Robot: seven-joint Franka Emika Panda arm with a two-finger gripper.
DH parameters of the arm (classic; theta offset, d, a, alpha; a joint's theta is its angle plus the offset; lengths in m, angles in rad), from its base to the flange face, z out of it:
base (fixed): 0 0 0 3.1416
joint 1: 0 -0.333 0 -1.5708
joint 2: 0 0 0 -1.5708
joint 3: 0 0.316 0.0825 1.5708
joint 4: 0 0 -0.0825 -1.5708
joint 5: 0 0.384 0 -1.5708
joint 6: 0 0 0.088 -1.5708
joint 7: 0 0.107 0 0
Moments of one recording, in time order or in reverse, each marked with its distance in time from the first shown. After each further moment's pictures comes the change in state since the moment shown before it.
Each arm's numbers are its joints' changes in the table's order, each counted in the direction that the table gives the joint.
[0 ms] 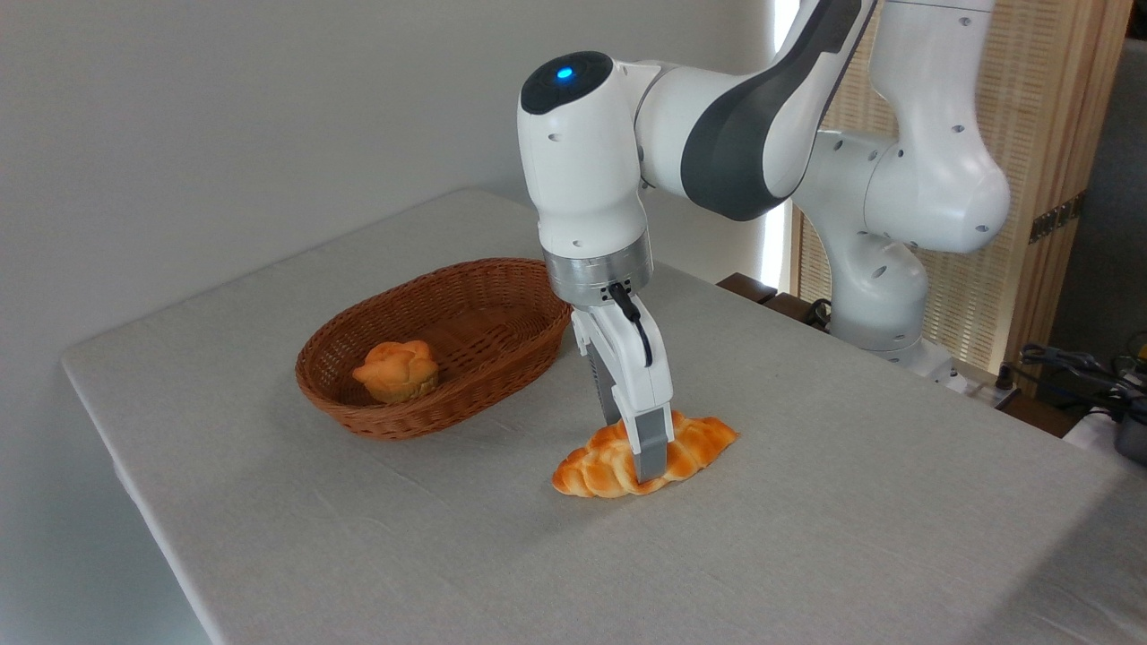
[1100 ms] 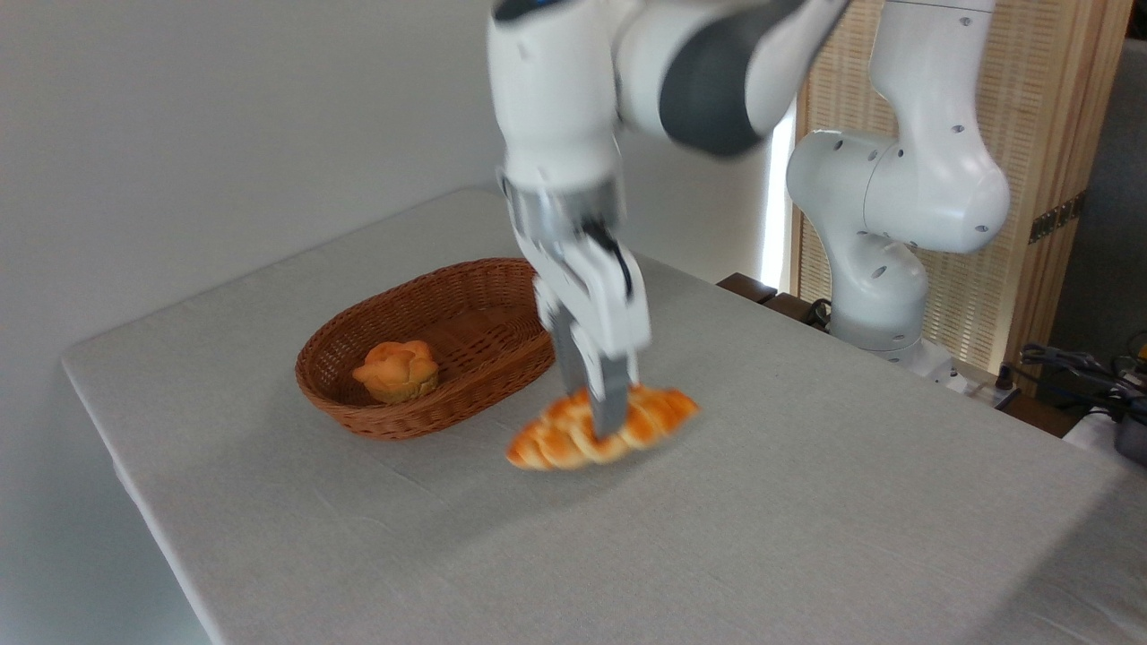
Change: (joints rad) arm 0.010 0.009 -0.008 0.187 0.000 0.099 -0.142
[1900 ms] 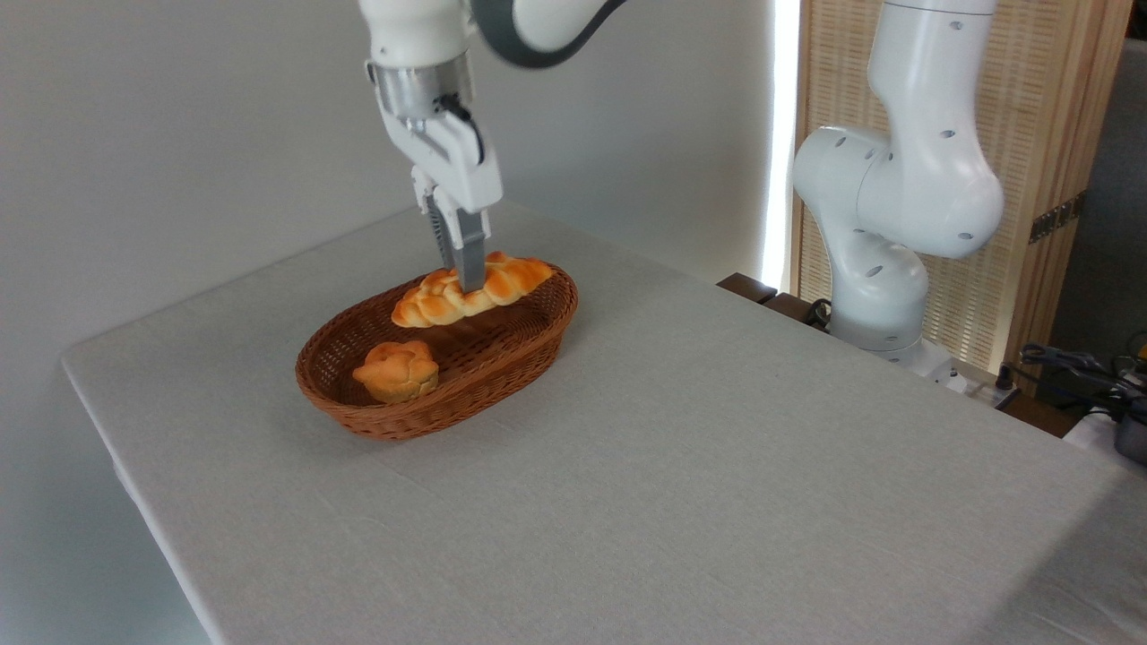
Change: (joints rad) arm 0.168 -0.101 -0.271 0.158 -0.151 0.047 -0.518
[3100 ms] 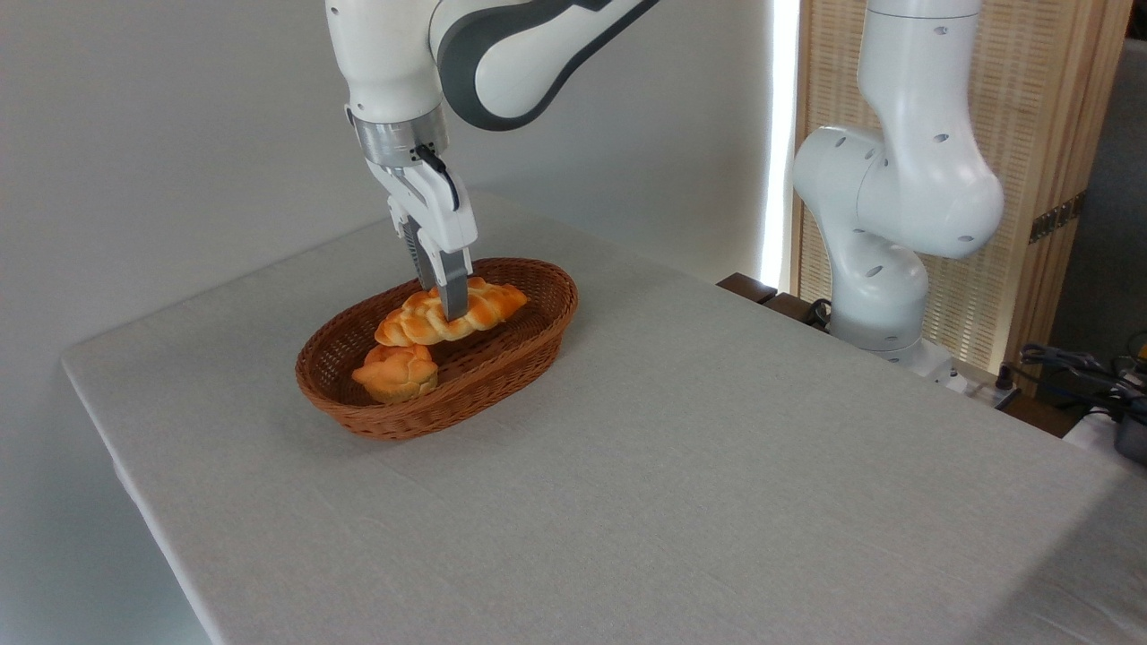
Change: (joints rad) arm -0.003 -0.096 -0.043 0.008 -0.020 -0.081 -0.034
